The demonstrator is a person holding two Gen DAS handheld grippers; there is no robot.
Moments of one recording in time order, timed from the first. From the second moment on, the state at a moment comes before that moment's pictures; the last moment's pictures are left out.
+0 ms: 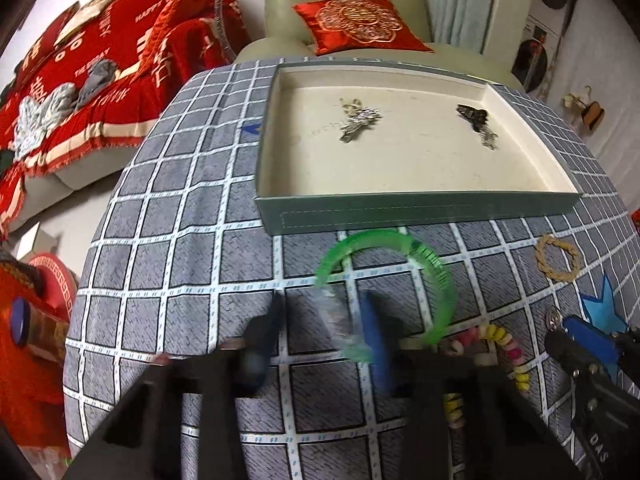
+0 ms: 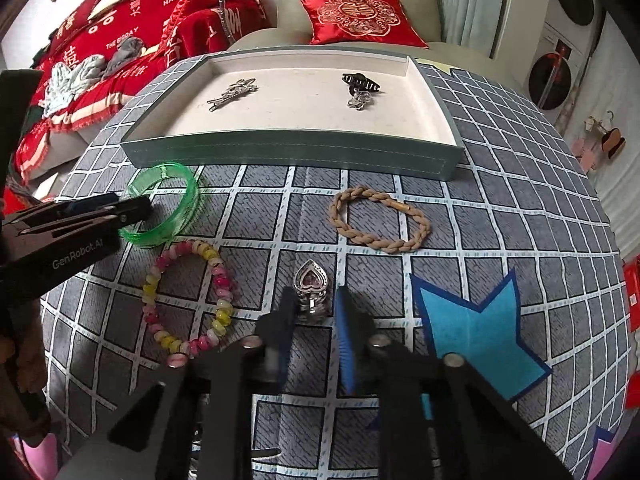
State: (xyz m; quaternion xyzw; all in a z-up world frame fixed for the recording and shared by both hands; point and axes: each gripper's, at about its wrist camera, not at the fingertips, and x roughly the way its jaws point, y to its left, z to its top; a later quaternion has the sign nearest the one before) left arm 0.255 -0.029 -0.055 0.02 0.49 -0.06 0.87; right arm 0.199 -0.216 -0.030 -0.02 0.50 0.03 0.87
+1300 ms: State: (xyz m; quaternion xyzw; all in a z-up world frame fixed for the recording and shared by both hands) left arm 0.242 -0.004 -0.005 -0.04 0.43 -0.13 0.89; right arm 0.195 -0.237 -0.031 0.03 0.51 0.08 0.85
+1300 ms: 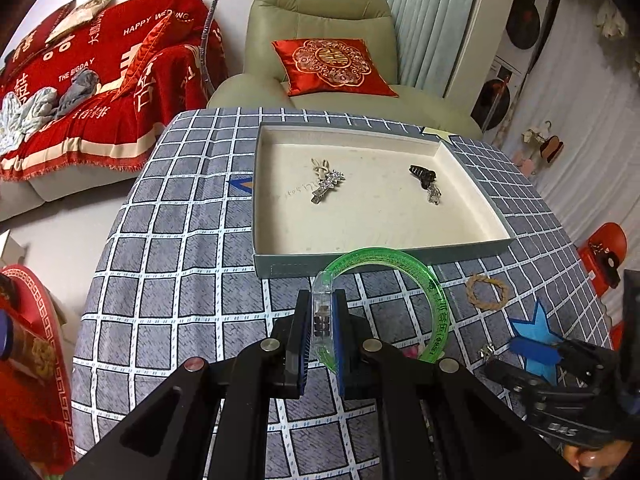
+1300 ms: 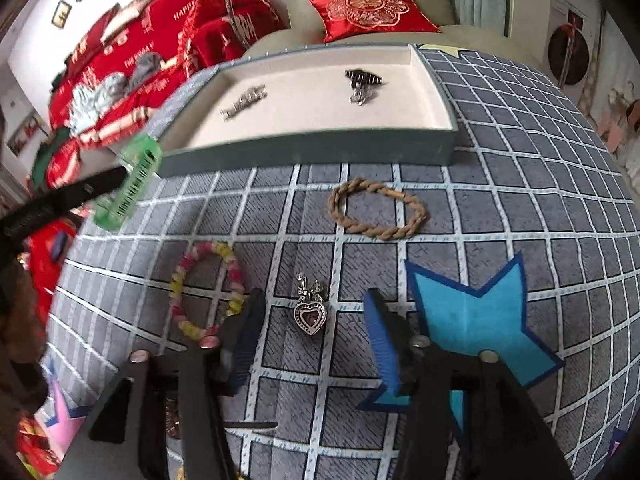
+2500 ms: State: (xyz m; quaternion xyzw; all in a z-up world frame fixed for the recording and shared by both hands) left arm 0.376 -0.039 0.012 0.00 0.44 -0.11 0.89; right arm 0.346 -0.278 0.032 0.13 0.46 0.08 0.87
